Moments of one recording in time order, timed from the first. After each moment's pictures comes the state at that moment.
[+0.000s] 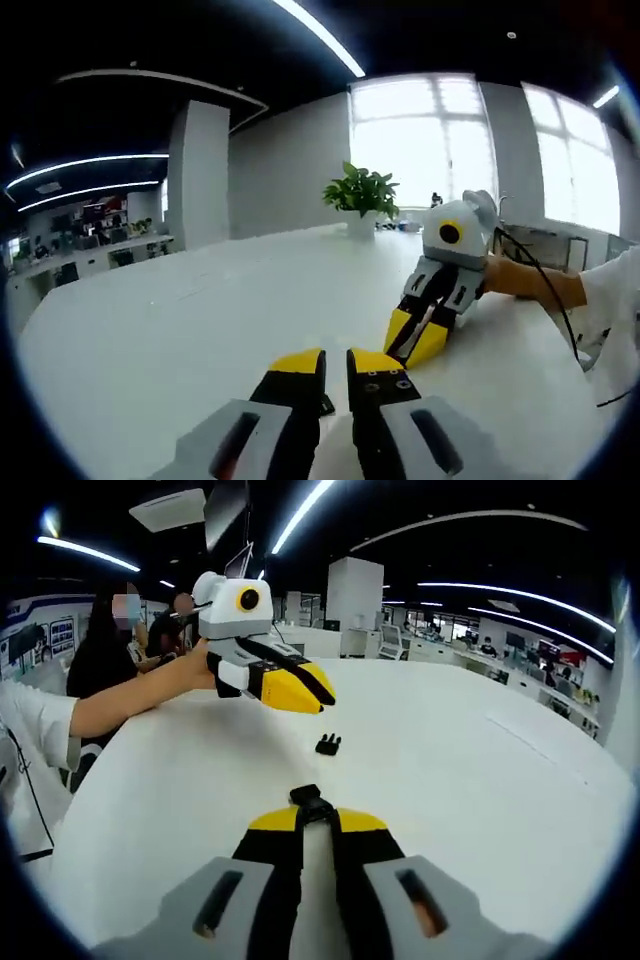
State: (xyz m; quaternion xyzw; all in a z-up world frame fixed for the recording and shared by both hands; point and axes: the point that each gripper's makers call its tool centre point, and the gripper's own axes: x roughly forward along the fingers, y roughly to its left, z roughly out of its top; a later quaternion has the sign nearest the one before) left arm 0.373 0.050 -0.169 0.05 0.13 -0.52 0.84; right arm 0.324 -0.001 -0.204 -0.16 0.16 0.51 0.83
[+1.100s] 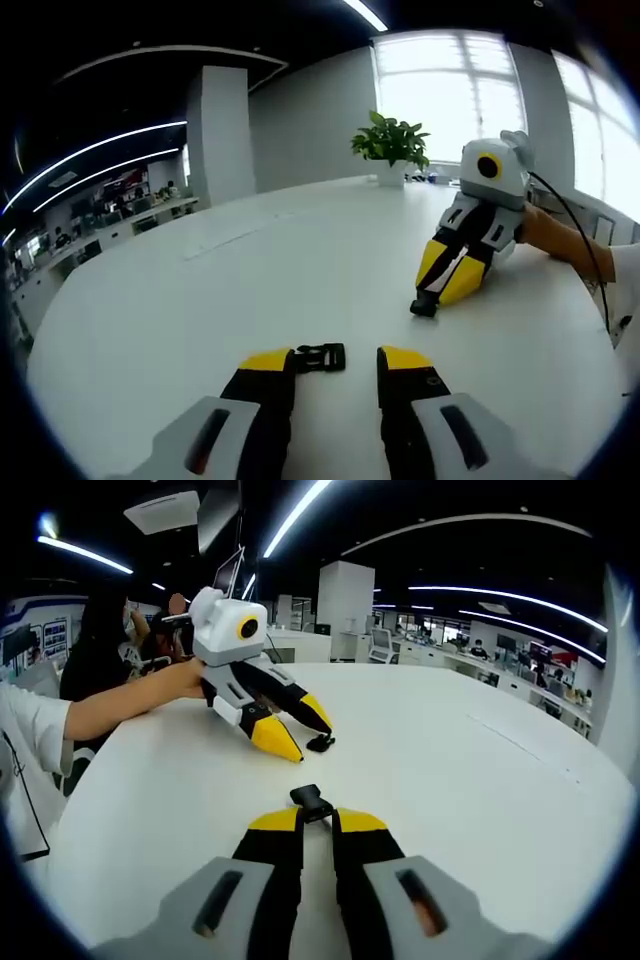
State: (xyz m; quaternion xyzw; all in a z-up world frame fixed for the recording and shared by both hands) left arm 0.382 0.063 -0.205 0.11 0.19 -0.47 0.86; right arm 0.329 -0.010 -0.198 -0.15 0.15 0.49 0.84
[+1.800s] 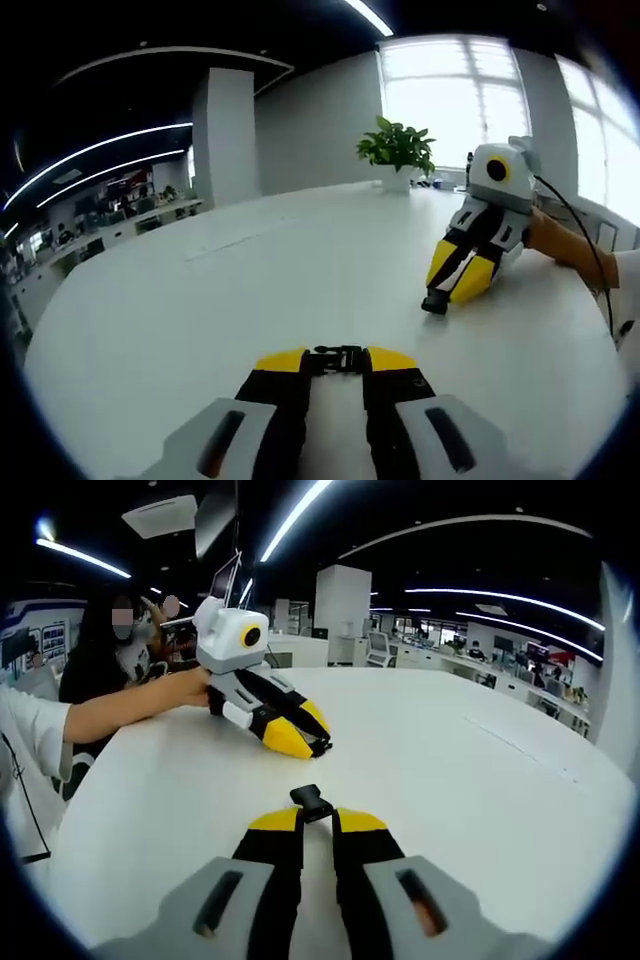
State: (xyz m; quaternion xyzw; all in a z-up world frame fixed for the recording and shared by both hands) left arm 0.380 0.065 -0.201 0.09 0.18 -0.47 0.86; right arm 0.331 -0.012 -0.192 -0.15 0.14 0.49 0.85
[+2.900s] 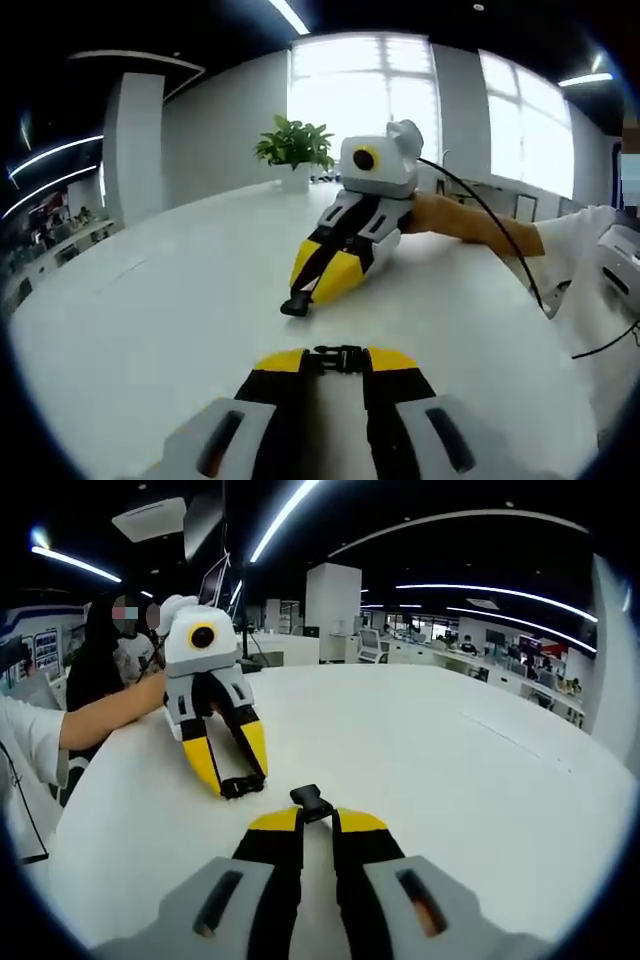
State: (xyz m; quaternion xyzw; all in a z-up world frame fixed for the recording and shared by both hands) left arm 0.312 0.026 -0.206 0.13 0.18 -0.63 0.74; right arm 0.338 -0.020 -0.196 -0.14 0.15 0.48 0.85
